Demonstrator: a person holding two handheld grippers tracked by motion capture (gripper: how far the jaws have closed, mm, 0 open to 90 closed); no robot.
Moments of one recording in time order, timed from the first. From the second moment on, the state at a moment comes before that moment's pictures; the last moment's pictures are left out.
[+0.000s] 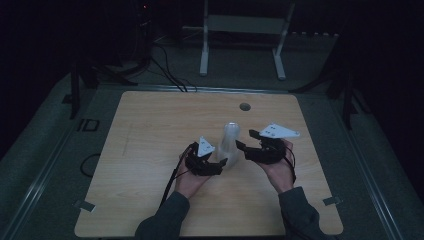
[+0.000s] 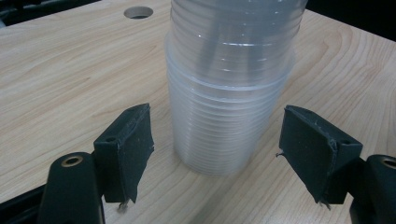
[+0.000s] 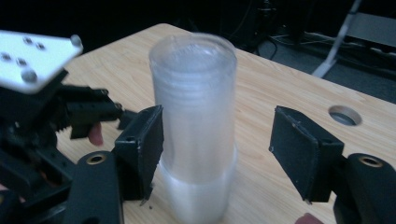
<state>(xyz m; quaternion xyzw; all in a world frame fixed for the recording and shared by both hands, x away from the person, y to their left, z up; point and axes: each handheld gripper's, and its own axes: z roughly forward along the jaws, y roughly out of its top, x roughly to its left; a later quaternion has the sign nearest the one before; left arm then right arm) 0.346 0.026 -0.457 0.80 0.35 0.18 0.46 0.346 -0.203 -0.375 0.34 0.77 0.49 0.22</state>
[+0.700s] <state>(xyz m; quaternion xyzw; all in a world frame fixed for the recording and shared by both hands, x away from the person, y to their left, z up) 0.349 0.020 -0.458 0.79 0.34 0.19 0.47 0.377 -0.166 -0.381 0.32 0.78 0.49 0.21</state>
